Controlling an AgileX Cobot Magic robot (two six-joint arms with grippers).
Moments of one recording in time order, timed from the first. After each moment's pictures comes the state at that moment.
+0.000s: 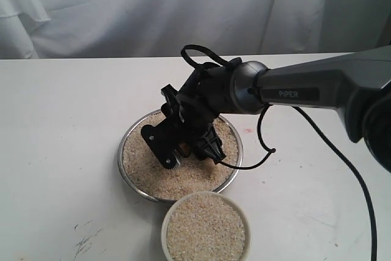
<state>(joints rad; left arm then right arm) 0.01 0.01 0.00 -0.04 0.29 0.01 0.85 2.24 -1.54 -0.41 0.55 -1.23</state>
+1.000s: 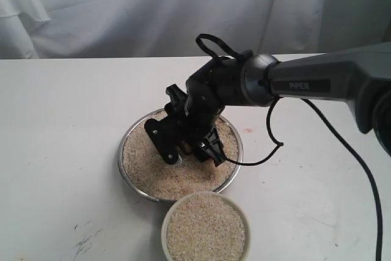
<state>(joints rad) 0.01 0.01 0.00 -0.04 0.29 0.01 0.81 2.22 -1.54 -0.19 0.56 -1.39</state>
